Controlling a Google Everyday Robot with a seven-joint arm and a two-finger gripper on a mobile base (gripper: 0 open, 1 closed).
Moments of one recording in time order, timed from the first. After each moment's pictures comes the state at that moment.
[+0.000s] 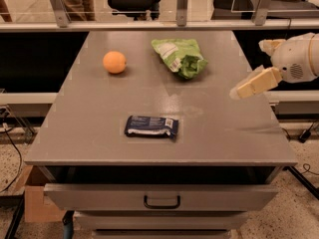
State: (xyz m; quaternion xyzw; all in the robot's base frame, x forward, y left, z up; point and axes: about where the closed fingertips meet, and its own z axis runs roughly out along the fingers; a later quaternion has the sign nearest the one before) arm 0.587 -0.223 0.921 -0.45 0.76 0.12 0.45
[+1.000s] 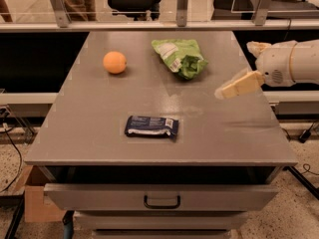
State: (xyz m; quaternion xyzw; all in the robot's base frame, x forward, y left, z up) arm 0.603 -0.196 0.910 -0.43 0.74 0.13 0.49
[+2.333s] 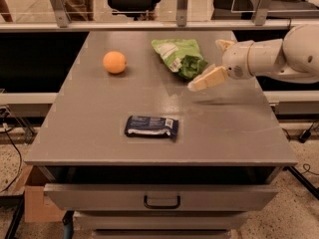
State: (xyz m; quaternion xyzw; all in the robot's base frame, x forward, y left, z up) arm 0.676 -0.135 0.880 -0.46 0.71 0.16 0.51
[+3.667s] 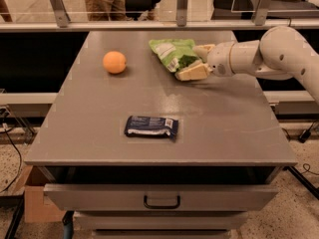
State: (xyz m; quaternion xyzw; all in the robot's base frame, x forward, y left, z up) arm 0.720 -0.102 0.855 -0.46 0.69 0.19 0.51
